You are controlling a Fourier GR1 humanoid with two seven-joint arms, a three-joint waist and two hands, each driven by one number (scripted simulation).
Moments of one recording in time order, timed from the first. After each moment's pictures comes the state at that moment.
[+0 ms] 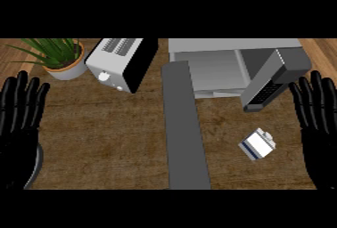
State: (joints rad) left arm 0.01 0.10 0.02 -2.10 0.00 0.00 0.04; right arm 0.00 -0.09 0.03 -2.10 -0.01 0.00 0.01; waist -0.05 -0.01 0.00
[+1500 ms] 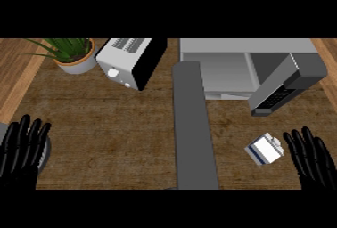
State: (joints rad) left arm 0.33 0.04 0.05 -2.10 0.13 -0.14 -0.11; right arm 0.39 -0.07 0.04 -2.09 -0.09 0.26 -0.27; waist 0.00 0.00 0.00
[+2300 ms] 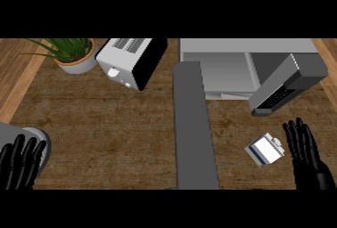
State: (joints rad) left arm 0.47 0.01 0.05 -2.13 0.12 -0.21 -0.20; right arm 0.26 -0.05 -0.10 -1.73 0.01 0.18 -0.48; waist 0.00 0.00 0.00
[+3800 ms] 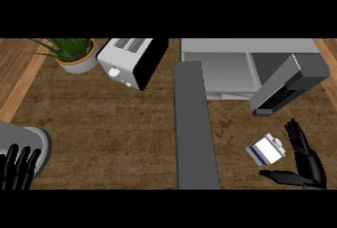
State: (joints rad) left arm 0.52 0.02 0.08 -2.12 0.14 -0.27 -0.27; right arm -0.12 -0.26 -0.29 -0.73 0.13 0.17 -0.95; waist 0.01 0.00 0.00
